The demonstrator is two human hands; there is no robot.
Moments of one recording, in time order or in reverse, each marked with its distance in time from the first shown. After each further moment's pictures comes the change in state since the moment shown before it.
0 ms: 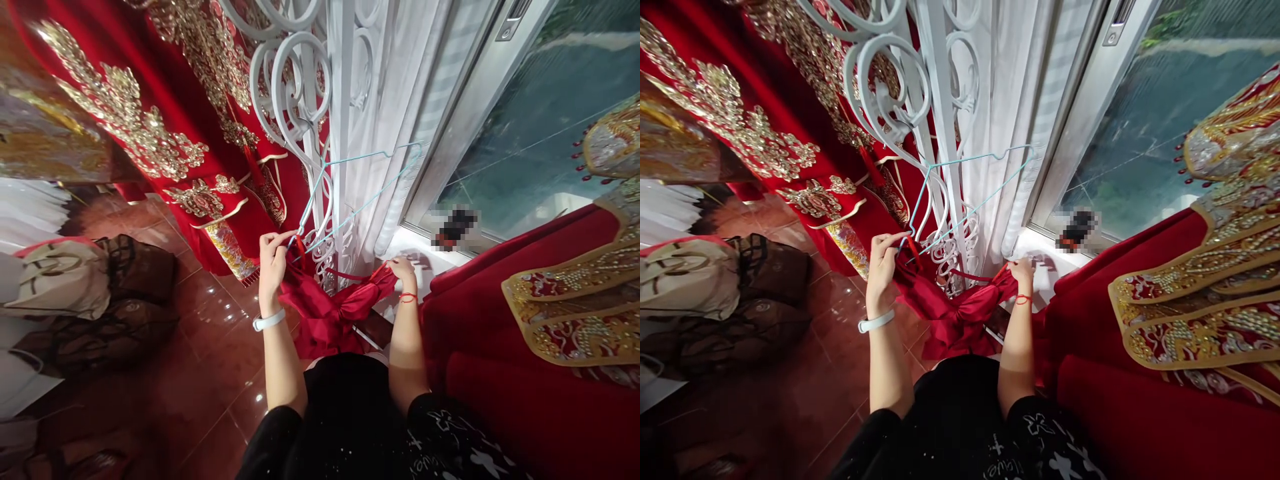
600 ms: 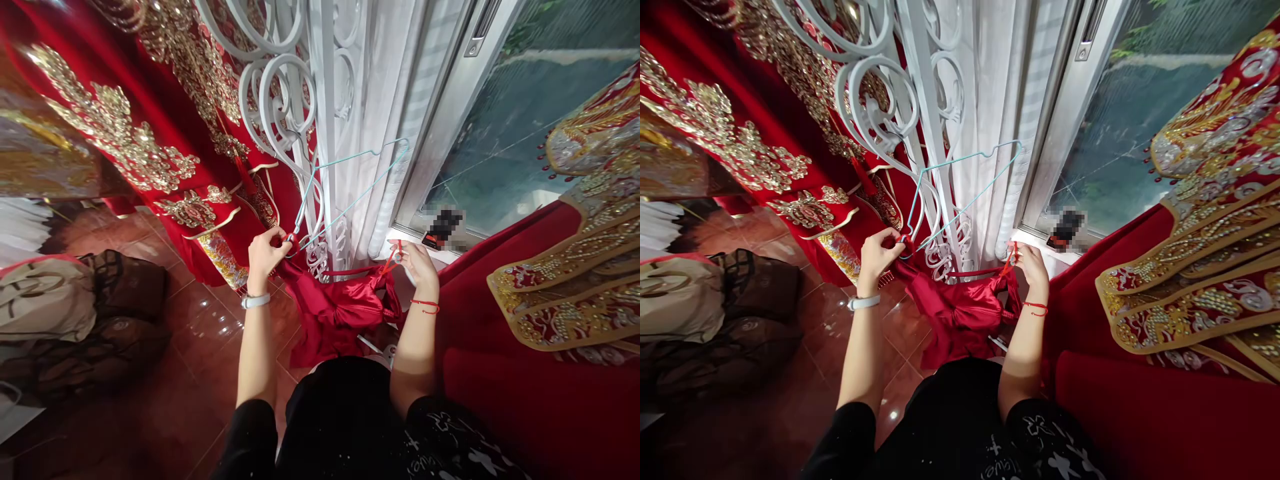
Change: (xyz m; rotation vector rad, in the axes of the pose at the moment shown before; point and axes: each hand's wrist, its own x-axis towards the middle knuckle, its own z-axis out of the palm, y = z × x) left_hand 0.024 0.005 -0.013 0.240 0.019 -0.059; right_hand -0.044 -0.043 -0.059 0.915 -0.031 -0.089
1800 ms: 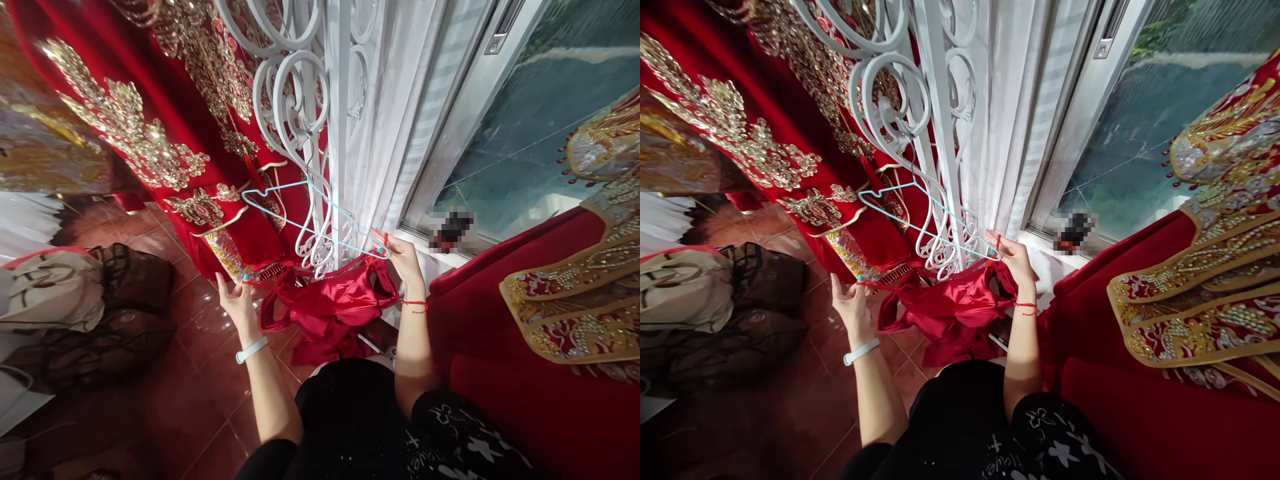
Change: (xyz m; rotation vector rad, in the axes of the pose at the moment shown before) left_hand -0.097 -0.102 0.012 -0.847 0.612 -0.441; right_hand -0.001 0.011 0.046 -0.015 -0.300 -0.287
